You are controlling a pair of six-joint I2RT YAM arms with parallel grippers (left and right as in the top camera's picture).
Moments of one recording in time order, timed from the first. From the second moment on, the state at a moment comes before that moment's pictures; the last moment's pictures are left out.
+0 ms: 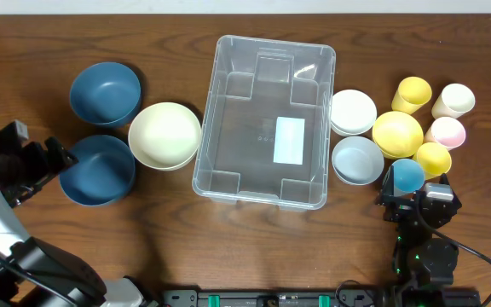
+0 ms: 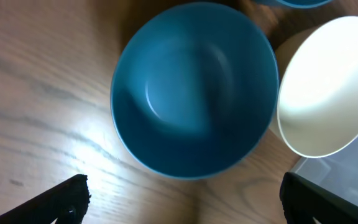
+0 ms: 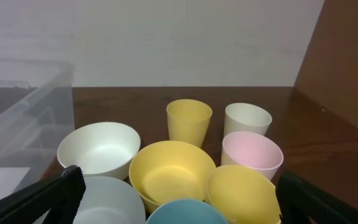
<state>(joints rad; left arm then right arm) 0.74 1.59 1.39 -1.26 0.33 0.20 -0.01 0.01 0.01 -0.05 0.17 -0.01</state>
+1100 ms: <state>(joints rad) 0.74 1.94 1.35 -1.13 0.26 0.25 -0.01 0.01 0.01 -0.05 0.17 -0.01</state>
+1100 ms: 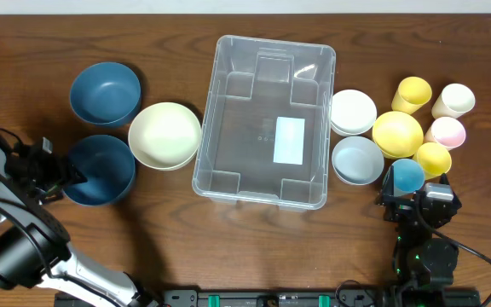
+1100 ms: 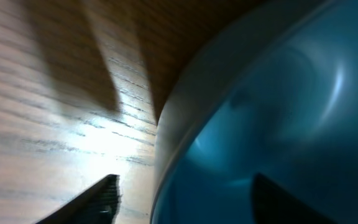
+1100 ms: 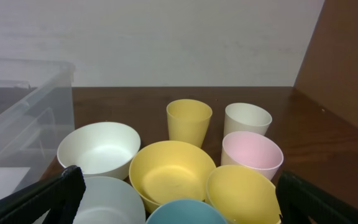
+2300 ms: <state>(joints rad) 0.70 1.95 1.86 -1.49 0.25 0.14 -0.01 0.01 0.01 -0.05 0.17 -0.01</state>
